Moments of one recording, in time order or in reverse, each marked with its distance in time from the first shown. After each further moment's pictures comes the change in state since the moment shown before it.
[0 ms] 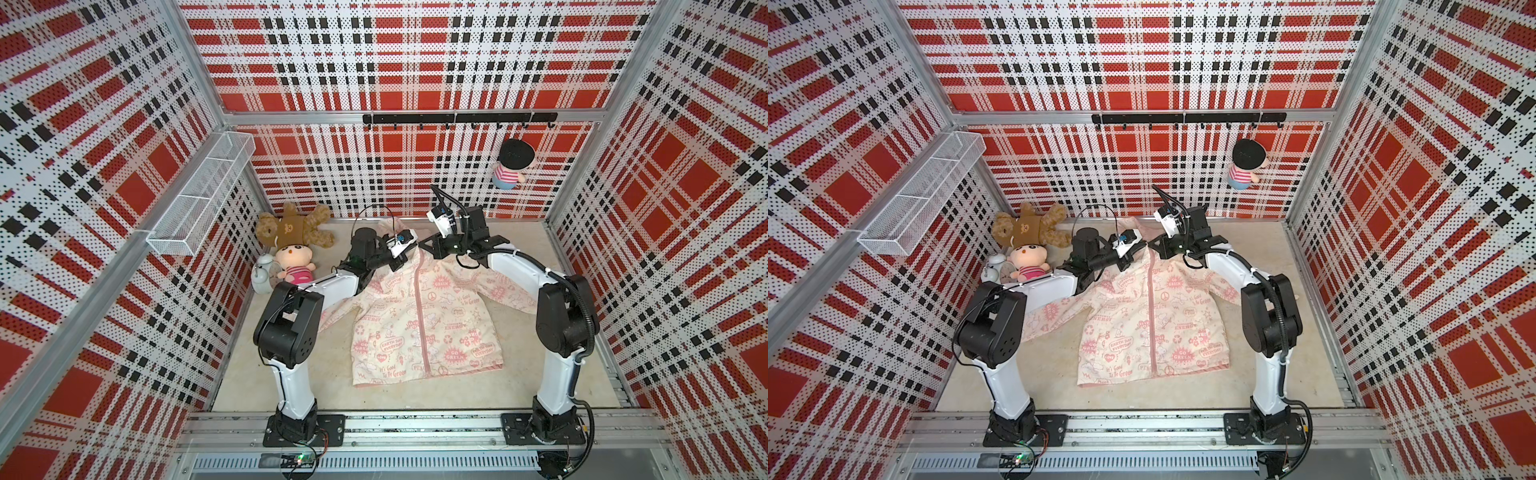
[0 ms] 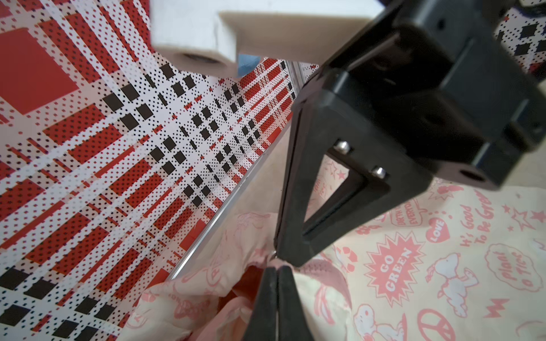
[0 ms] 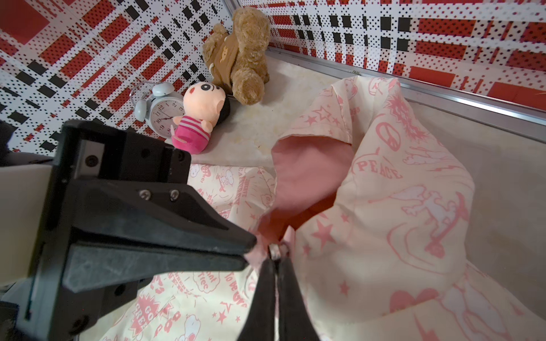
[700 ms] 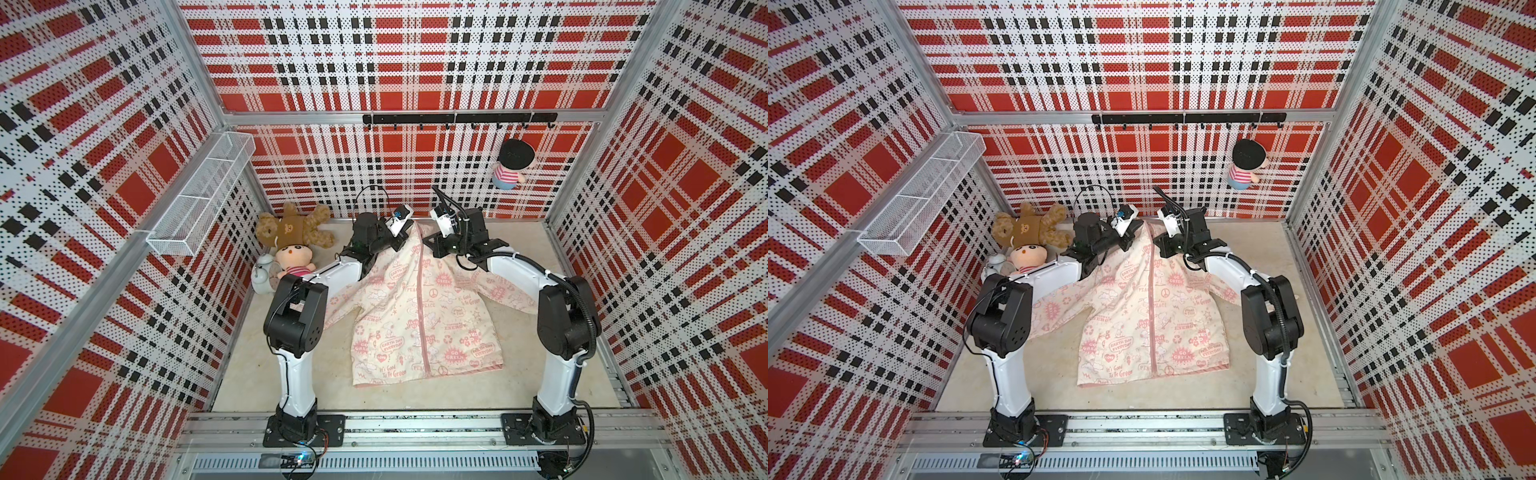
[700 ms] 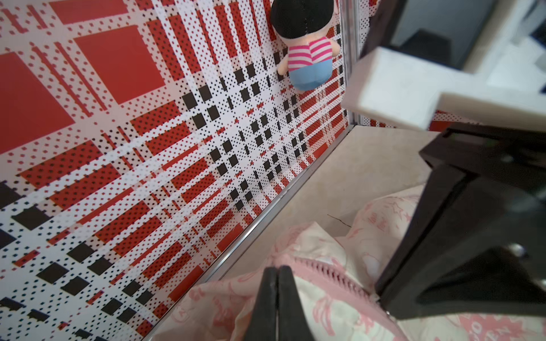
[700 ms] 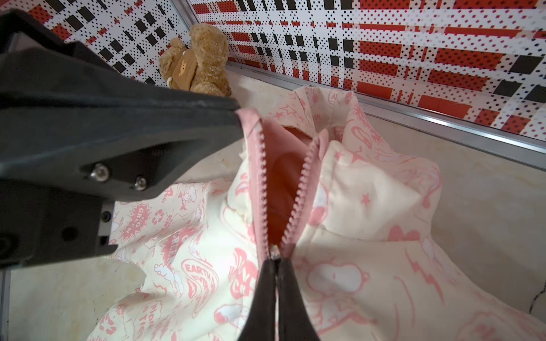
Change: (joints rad) left arm 0.019 0.112 0.221 -0.014 -0.172 -0.156; right arm 0.021 -0.019 -0.046 0.064 0.162 0.016
